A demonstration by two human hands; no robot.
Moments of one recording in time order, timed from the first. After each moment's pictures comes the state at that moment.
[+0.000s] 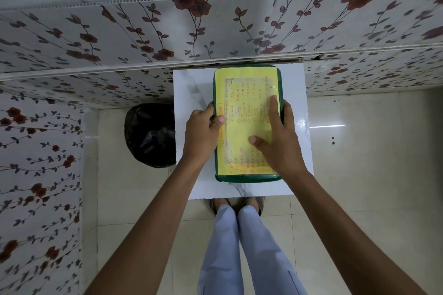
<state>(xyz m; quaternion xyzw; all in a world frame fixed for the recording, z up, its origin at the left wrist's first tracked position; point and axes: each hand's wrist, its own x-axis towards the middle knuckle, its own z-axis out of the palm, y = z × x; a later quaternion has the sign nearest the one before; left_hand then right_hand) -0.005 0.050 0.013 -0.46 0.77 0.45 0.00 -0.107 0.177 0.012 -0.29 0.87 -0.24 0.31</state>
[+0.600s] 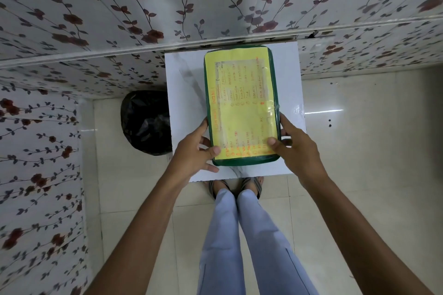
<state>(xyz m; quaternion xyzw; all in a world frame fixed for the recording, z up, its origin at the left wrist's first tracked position) 0.053 0.085 0.021 -0.46 0.56 0.67 0.11 -0.101 0.237 0.034 -0.16 0.84 -0.29 0.42</state>
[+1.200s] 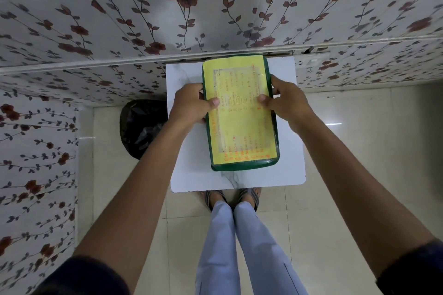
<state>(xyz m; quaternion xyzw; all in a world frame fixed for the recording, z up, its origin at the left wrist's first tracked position) -0.024 0.022 0.026 -0.51 0.65 0.57 0.05 -0.165 0.153 0.042 -0.20 0.83 -0.29 0.43</state>
